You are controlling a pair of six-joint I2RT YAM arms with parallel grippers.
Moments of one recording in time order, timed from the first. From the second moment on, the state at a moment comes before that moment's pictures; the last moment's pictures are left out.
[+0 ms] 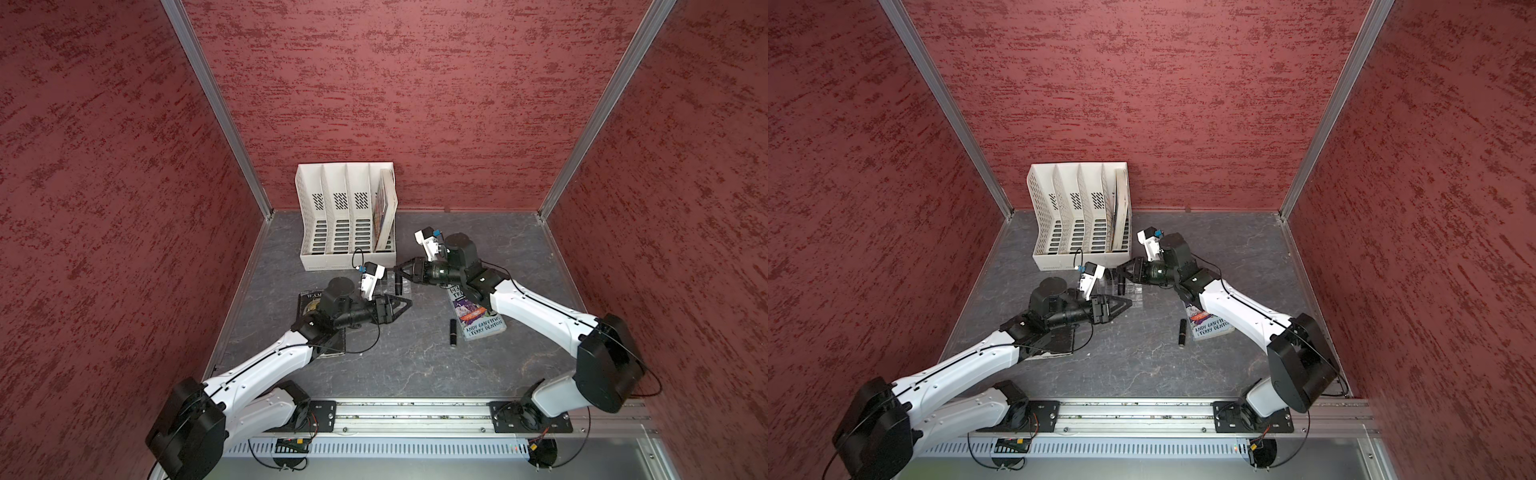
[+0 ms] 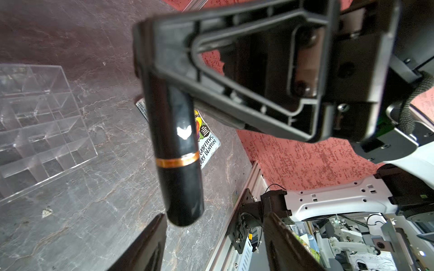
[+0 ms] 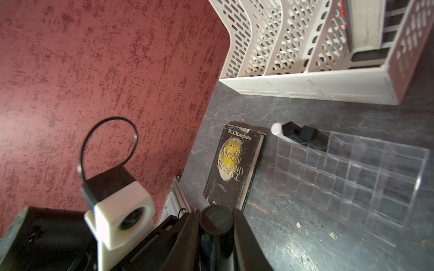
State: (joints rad) left arm -0.62 1.05 0.55 0.19 0.55 -0.80; right arm 0.64 1.51 1.07 0.06 -0.57 0.82
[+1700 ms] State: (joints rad) left arm -0.71 1.15 0.72 -0.01 0.33 -0.52; right arm 0.67 1.44 1.03 0.04 -0.44 0.95
